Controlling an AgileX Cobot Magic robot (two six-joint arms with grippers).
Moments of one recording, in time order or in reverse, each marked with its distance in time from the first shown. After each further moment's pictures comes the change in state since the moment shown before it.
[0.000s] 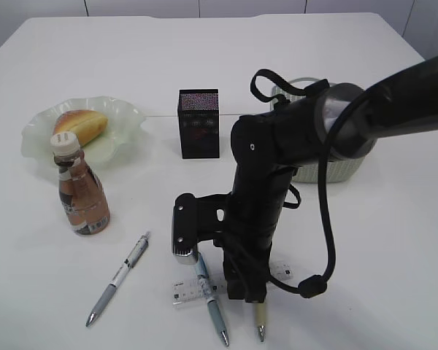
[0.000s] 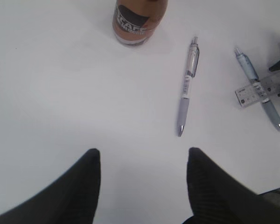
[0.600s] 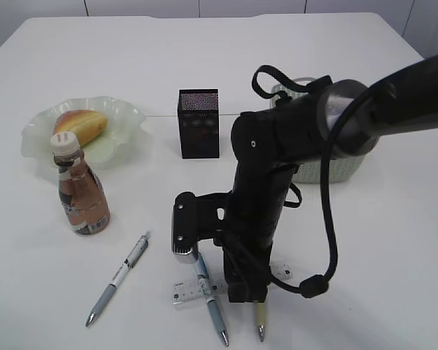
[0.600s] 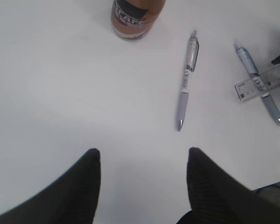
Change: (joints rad) left arm 0.000 0.000 0.000 0.000 0.018 0.000; right arm 0.000 -0.013 0.000 0.006 0.019 0.001
